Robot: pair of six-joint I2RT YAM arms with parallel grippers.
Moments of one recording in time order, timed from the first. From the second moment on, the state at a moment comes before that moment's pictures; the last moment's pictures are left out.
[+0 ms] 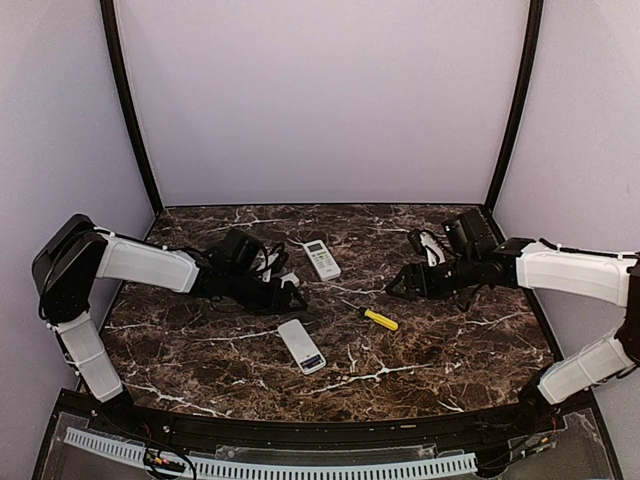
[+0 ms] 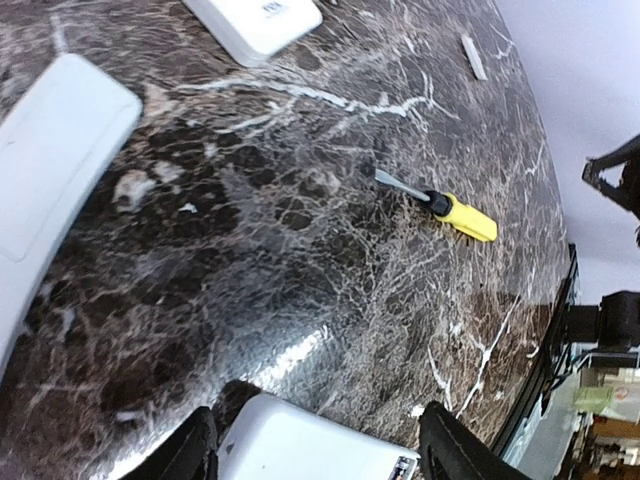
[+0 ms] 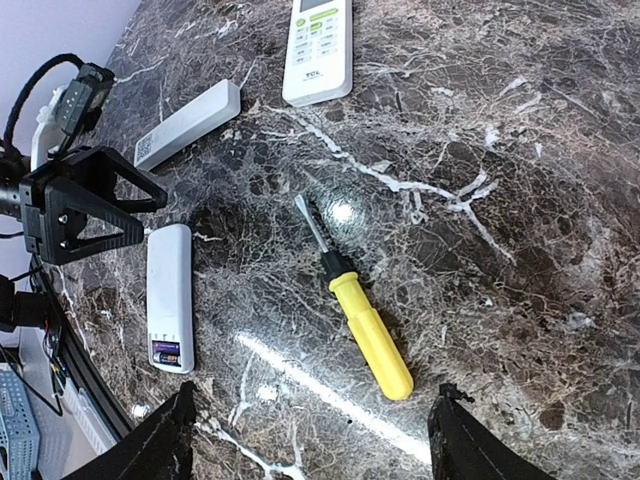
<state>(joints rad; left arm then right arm) -0.68 1.77 0.96 -0.04 0.45 -0.55 0.57 1.34 0.83 -0.33 -0.36 0.39</state>
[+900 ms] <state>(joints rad) -0.82 1.65 0.78 -0.01 0.23 -0.98 0.65 1.49 0.79 -0.30 -0.32 0.39</state>
